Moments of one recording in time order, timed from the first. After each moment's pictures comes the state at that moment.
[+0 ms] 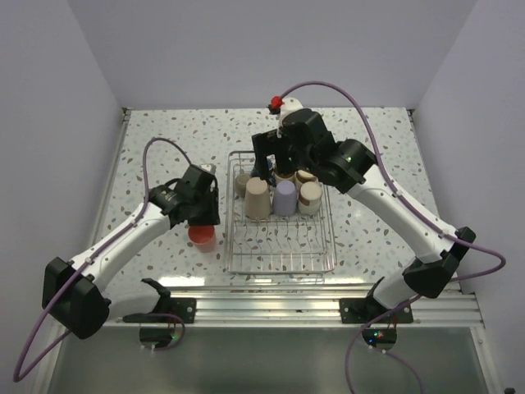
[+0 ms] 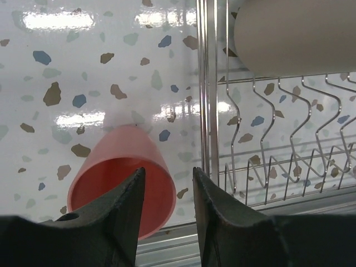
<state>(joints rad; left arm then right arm) -0.54 1.19 0.97 -0.81 -0.06 -0.55 0.83 1.54 1.81 -0.85 0.21 0.30</state>
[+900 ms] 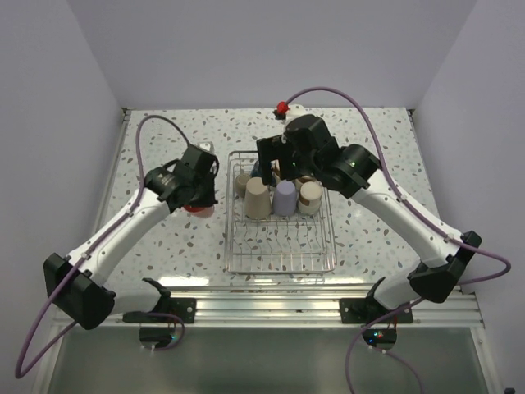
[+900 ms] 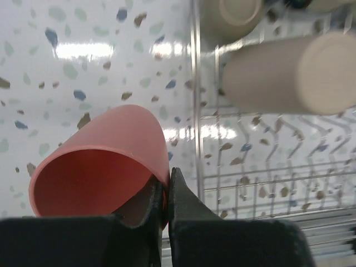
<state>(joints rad) -0.56 1.27 1.13 -0.92 -0.19 -0.55 0.83 1.49 1.73 -0.86 0.22 0.36</state>
